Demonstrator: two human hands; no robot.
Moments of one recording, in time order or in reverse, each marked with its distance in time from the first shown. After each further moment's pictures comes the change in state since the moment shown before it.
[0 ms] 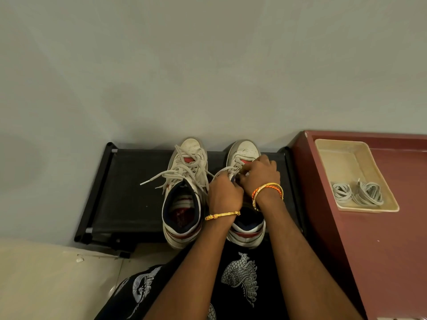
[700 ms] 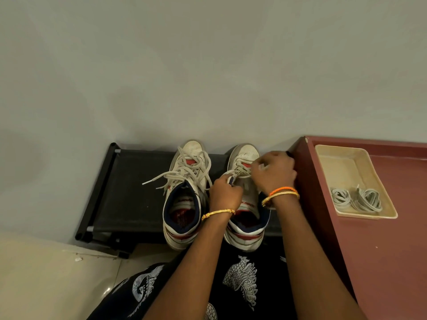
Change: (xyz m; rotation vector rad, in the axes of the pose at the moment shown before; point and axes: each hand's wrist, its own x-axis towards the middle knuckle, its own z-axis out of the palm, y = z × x) left_hand -0.002 0.004 -0.006 -0.188 -0.081 -0.070; right_hand -0.005 0.011 -0.022 0.301 0.284 0.018
